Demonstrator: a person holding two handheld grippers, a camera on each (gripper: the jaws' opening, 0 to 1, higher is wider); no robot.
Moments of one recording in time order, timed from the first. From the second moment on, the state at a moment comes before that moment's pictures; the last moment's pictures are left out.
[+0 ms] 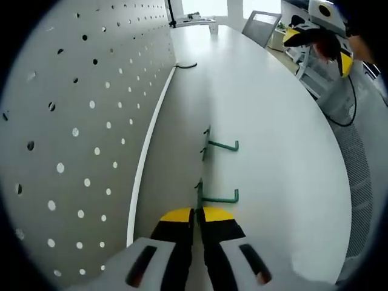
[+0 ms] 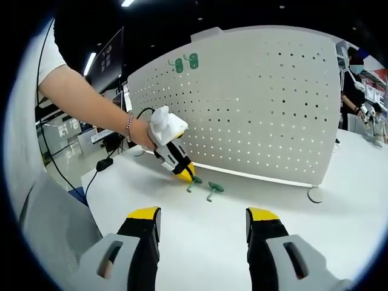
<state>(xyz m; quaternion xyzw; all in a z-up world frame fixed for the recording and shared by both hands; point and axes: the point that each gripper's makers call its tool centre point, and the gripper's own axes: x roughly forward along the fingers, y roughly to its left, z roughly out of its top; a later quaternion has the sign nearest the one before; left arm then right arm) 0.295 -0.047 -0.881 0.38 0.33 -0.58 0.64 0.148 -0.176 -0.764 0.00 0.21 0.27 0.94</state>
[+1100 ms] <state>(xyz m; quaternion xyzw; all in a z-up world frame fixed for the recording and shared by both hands) 0.296 -0.049 -0.873 0.35 0.33 -0.57 0.67 0.148 -0.176 -0.765 0.00 0.21 0.27 0.94</state>
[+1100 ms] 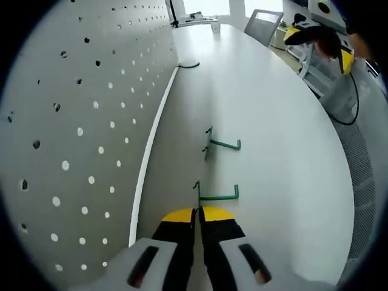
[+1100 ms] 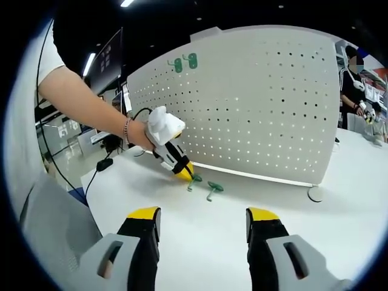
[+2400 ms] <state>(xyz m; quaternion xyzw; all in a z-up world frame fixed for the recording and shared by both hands) 0.300 -0.060 -0.803 0.24 0.23 -0.54 0.77 0.151 -0.174 -0.752 0.00 0.19 0.27 0.94</state>
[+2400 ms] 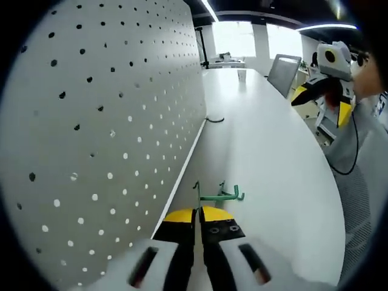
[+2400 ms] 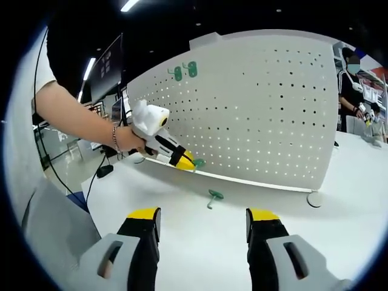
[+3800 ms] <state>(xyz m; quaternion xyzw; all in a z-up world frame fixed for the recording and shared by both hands) 0.266 -0.052 -0.694 0.11 0.09 -0.50 0.85 0.161 -0.151 -0.701 0.00 0.14 0.29 0.95</state>
